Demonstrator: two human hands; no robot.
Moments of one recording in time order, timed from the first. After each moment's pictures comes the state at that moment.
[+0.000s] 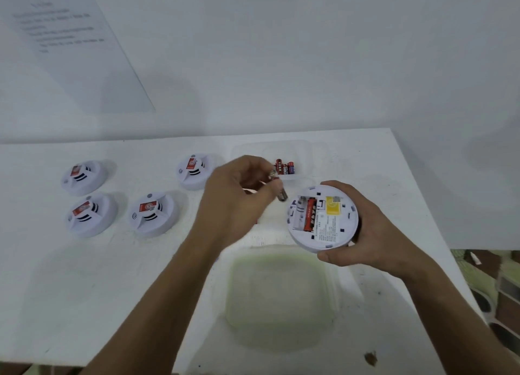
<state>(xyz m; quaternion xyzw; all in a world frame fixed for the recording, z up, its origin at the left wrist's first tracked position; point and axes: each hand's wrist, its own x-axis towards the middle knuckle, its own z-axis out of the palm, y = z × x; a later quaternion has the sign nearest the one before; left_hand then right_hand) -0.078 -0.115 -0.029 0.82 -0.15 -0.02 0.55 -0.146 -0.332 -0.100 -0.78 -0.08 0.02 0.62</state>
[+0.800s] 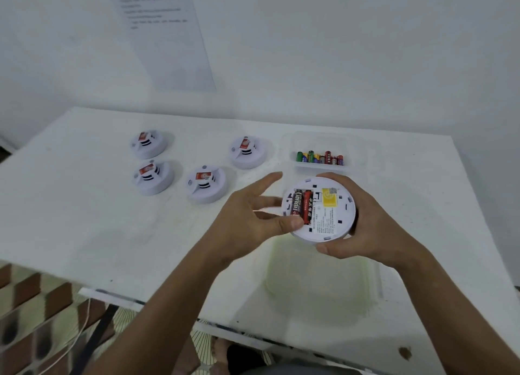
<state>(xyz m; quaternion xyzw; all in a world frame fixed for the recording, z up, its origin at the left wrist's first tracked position) -0.123 -0.037 -0.055 0.78 -0.05 -0.17 0.59 -0.131 -0.260 -0.089 -0.76 -0.17 0.07 0.63</state>
